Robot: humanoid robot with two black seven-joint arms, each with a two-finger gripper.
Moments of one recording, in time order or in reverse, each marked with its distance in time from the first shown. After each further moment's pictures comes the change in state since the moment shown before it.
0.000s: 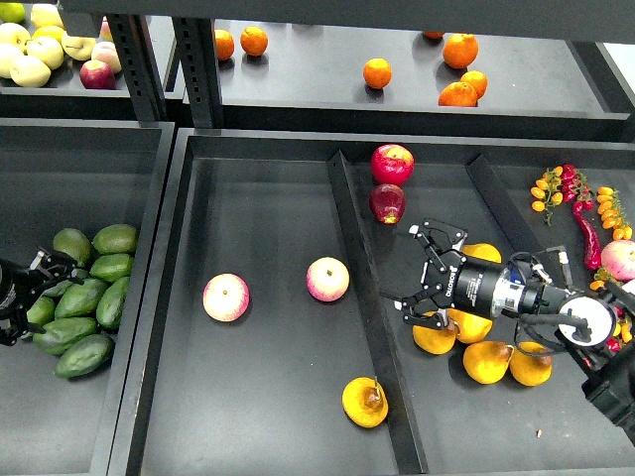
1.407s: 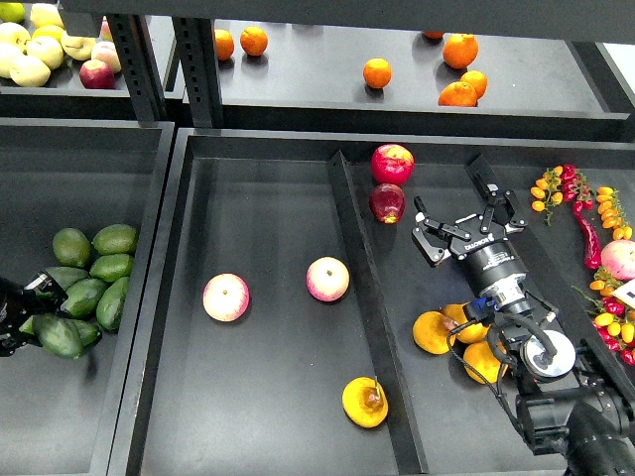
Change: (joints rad) left arm -0.064 0.037 0.401 -0.055 0.013 0.000 0.000; right arm -0.265 0.377 0.718 -0.087 0.139 0.000 0.241
